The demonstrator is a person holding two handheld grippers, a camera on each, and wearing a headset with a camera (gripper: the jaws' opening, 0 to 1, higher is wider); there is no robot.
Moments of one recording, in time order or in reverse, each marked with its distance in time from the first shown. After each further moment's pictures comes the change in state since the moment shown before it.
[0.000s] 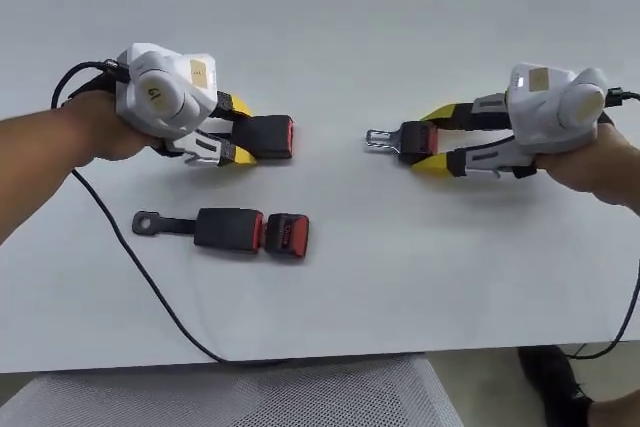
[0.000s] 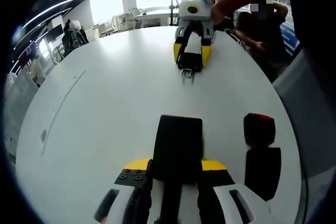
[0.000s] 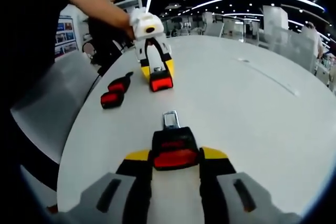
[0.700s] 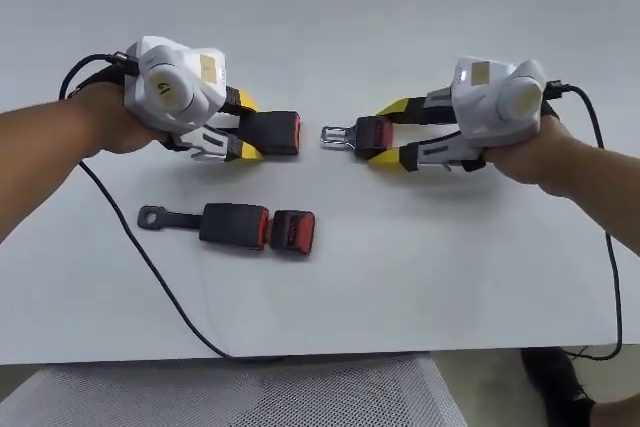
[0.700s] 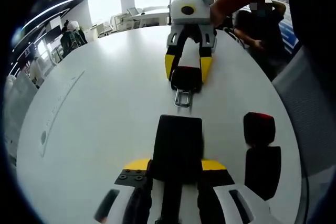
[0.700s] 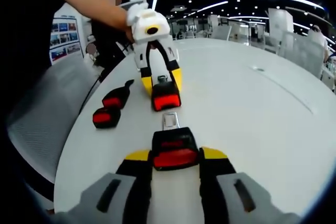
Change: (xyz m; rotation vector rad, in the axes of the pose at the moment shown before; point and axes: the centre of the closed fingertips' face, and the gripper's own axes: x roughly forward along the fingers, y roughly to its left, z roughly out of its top) left arm 0.000 0.000 -0.001 0.014 0.006 -0.005; right arm 0.056 0.006 0.038 -0.019 -0.017 0.036
